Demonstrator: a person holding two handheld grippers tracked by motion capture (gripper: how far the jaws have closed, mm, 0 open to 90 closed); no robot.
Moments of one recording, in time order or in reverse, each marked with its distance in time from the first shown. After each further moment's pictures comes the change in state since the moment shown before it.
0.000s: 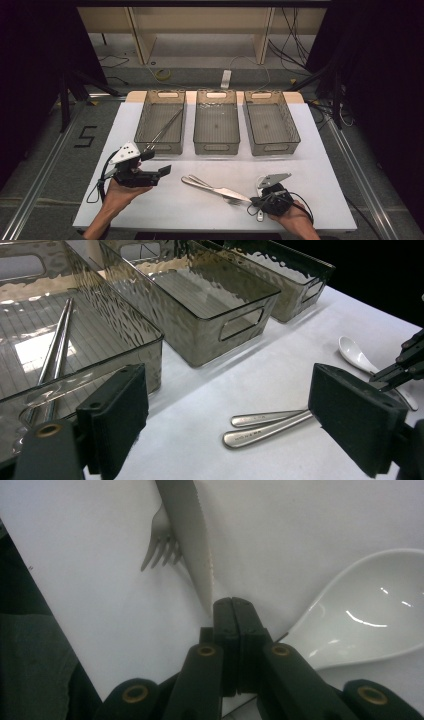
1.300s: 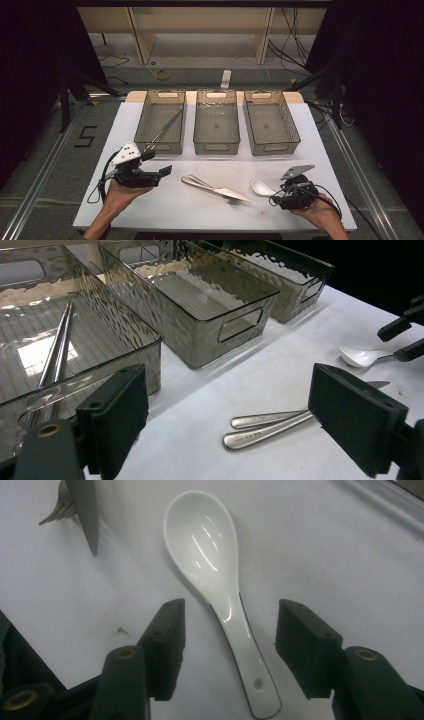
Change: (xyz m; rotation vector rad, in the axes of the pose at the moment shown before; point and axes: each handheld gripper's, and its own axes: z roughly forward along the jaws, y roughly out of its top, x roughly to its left) left arm -0.002 0.000 0.001 -0.008 0.003 0.007; right arm -0.037 -0.009 -0.046 0.074 -0.160 0.025
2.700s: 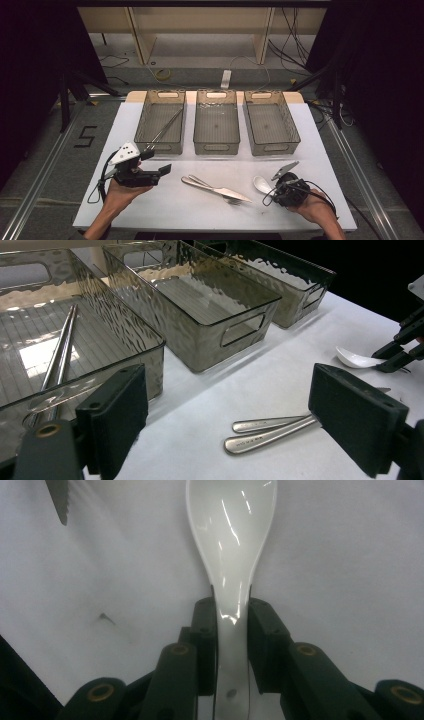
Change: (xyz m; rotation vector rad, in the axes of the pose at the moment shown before) left arm 0.001 0.001 -0.001 -0.019 0.005 -0.014; right arm 0.001 0.012 0.020 0.162 0.005 -0.057
